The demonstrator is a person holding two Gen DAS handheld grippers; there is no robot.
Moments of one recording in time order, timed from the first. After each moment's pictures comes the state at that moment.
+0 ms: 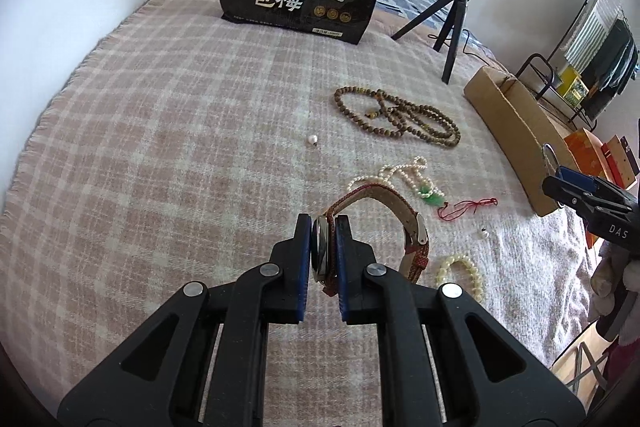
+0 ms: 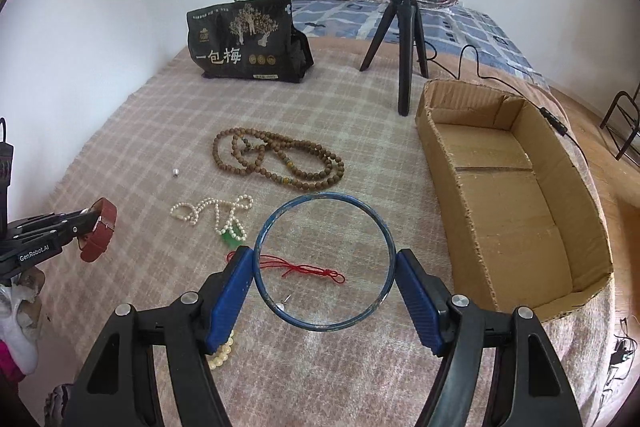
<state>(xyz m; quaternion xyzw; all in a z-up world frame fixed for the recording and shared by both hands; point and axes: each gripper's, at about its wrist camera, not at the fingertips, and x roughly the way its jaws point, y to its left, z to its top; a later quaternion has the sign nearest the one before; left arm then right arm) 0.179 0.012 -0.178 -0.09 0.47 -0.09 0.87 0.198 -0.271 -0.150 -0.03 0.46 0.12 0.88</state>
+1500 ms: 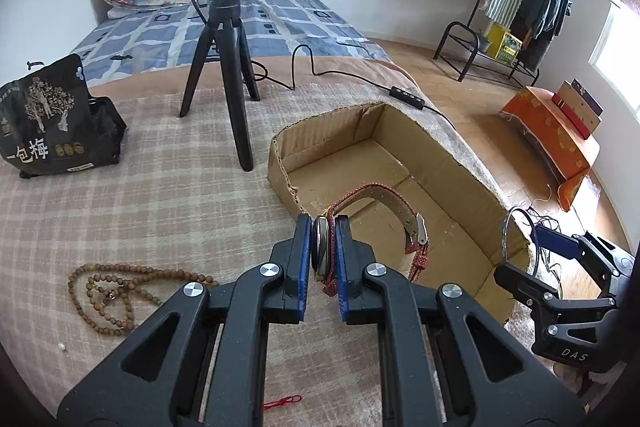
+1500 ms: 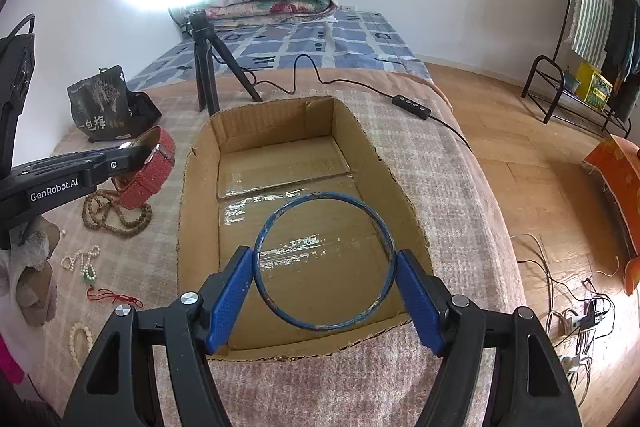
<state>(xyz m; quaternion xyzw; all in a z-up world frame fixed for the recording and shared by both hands) 0.319 -0.259 -0.141 -0.01 0.42 -0.23 0.88 0.222 -0.441 -0.143 0.01 0.44 -0.02 0.90</state>
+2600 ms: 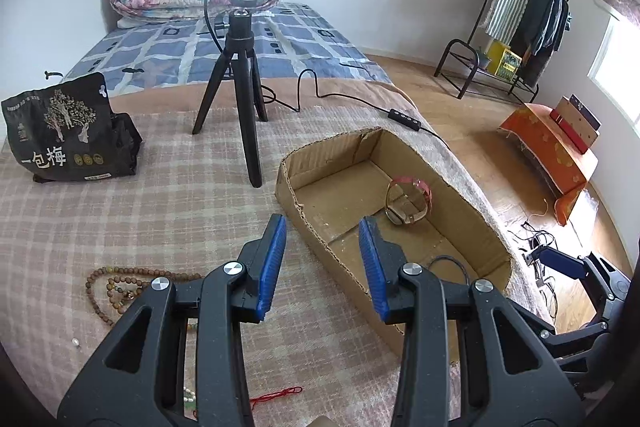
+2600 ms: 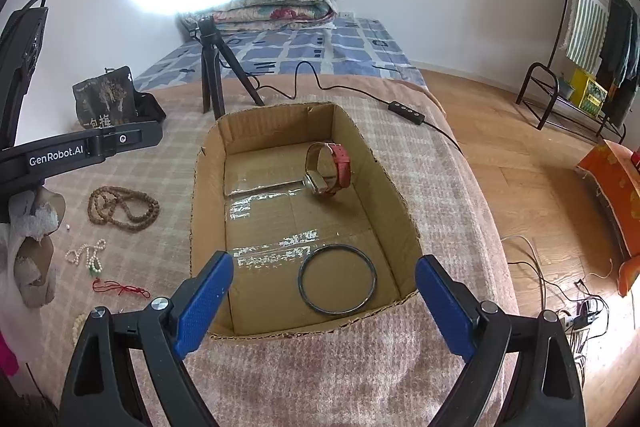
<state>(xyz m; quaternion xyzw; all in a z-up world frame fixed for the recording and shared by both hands) 0.304 -0.241 -0.110 -0.02 0.40 -0.22 0.89 0.201 -0.431 -0.124 0.00 0.42 -0.02 0.90</state>
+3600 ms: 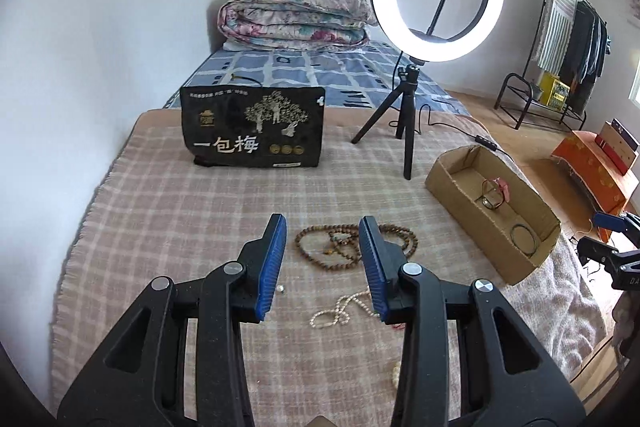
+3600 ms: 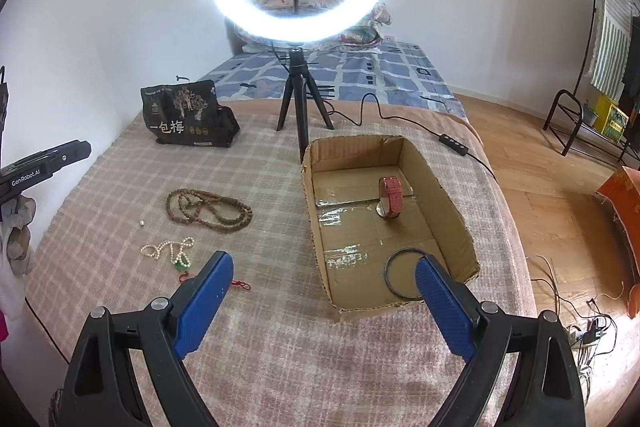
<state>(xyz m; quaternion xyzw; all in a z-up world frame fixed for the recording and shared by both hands) 0.214 -0.027 -0.068 -0.02 0.35 -0.11 0.93 0.158 -0.348 -0.074 -0.01 0.40 0.04 0.91</state>
